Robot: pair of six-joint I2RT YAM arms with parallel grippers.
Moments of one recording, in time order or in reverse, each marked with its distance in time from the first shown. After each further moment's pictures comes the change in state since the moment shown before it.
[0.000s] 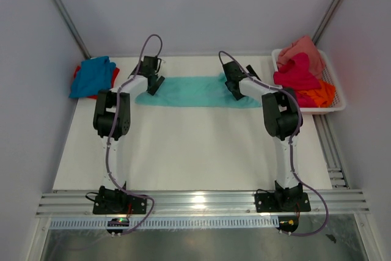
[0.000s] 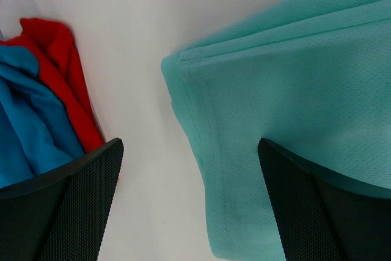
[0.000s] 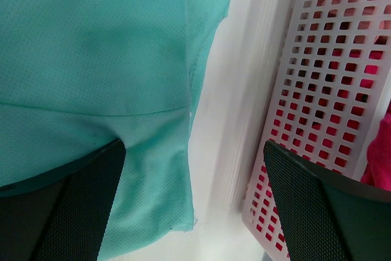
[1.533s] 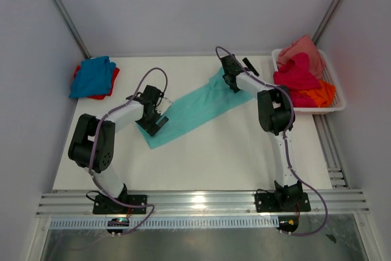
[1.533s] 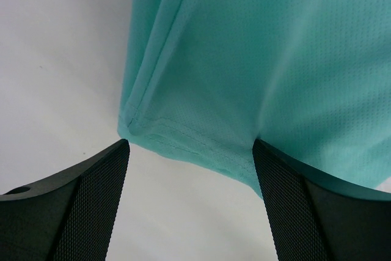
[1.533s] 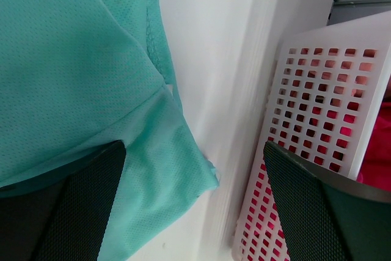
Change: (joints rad) left arm -0.130 -0.509 -0.604 -0.320 0.239 -0.085; right arm -0.014 0.152 0.235 -0.015 0.004 -0.079
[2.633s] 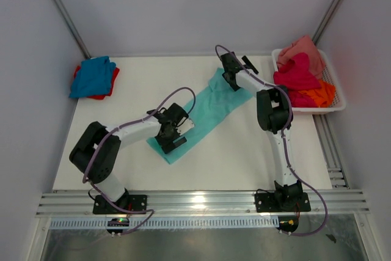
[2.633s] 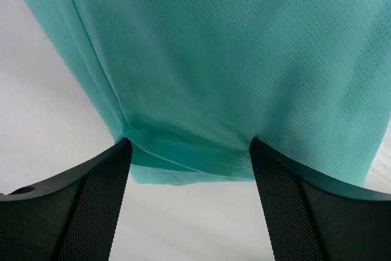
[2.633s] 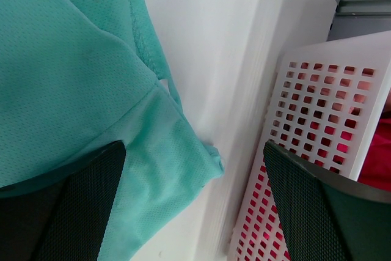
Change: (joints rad) left arm -0.327 -0.082 -0.103 -0.054 0.016 -0.050; right arm -0.003 0.048 0.097 -0.055 -0.023 -0.019
